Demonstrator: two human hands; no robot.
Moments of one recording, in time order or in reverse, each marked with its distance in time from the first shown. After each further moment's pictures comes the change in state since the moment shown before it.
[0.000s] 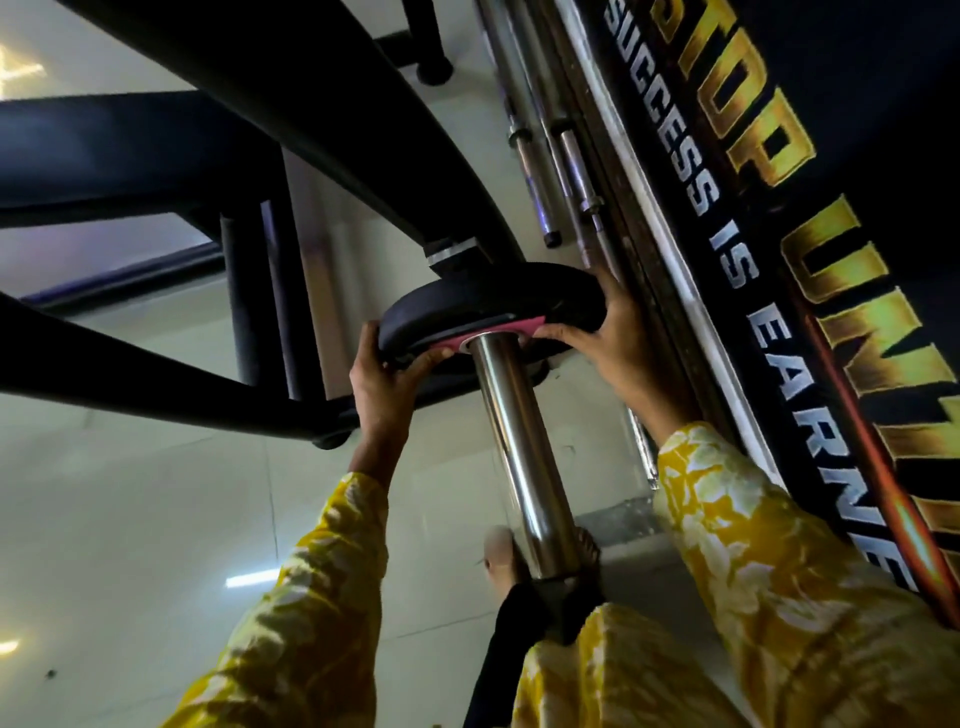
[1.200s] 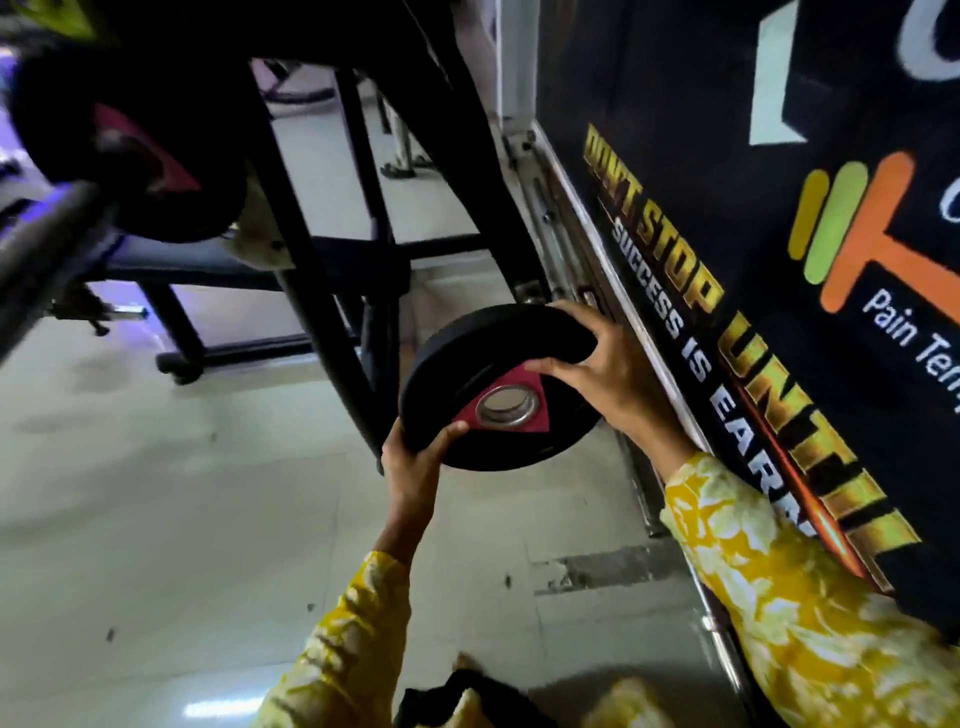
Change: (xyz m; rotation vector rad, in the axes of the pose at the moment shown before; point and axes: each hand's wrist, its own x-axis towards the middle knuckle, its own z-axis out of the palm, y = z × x) left_hand -0.335 0.111 -0.215 -0.354 0.155 -0.011; right_hand -0.332 -0.250 -0.061 0.019 -0.102 -0.369
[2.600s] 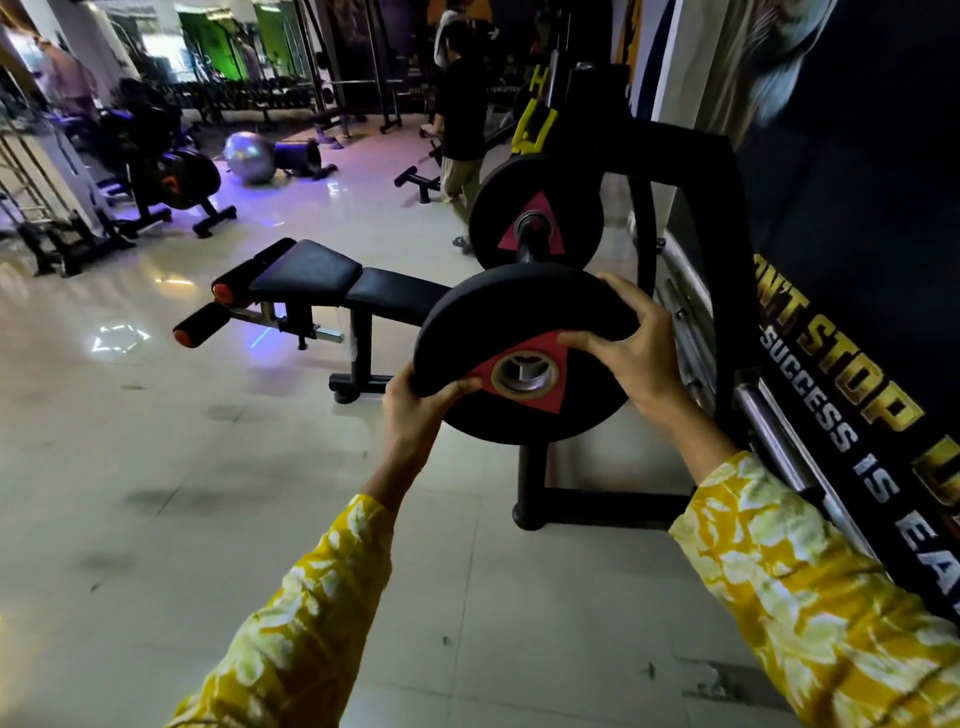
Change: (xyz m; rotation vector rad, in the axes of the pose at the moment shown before) left_hand 0.075 0.121 -0.389 -0.019 0.085 0.308; right_hand -0.018 -0.263 0.301 0.081 0.072 -0.348
